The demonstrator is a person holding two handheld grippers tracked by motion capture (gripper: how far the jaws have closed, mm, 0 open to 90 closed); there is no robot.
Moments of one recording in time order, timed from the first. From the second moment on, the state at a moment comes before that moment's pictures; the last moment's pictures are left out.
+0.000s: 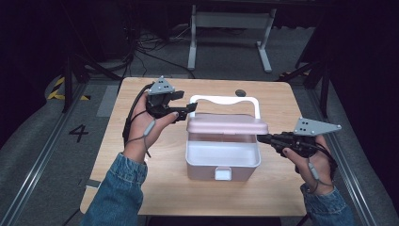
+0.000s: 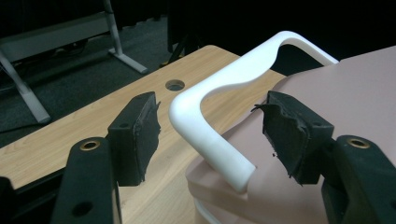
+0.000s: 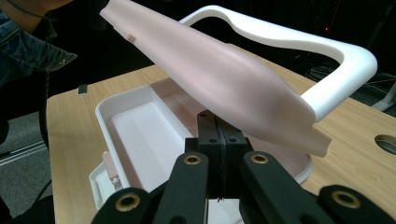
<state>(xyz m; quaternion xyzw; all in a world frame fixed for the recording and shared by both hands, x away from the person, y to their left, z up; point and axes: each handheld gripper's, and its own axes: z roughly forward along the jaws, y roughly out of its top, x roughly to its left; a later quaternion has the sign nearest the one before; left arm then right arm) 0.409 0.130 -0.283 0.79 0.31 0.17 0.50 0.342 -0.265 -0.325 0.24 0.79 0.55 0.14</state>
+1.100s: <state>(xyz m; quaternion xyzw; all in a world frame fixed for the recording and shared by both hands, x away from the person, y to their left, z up) 0.371 0.141 -0.301 0.81 0.29 0.16 0.49 0.360 -0.270 -0.306 0.27 0.75 0.58 0.17</state>
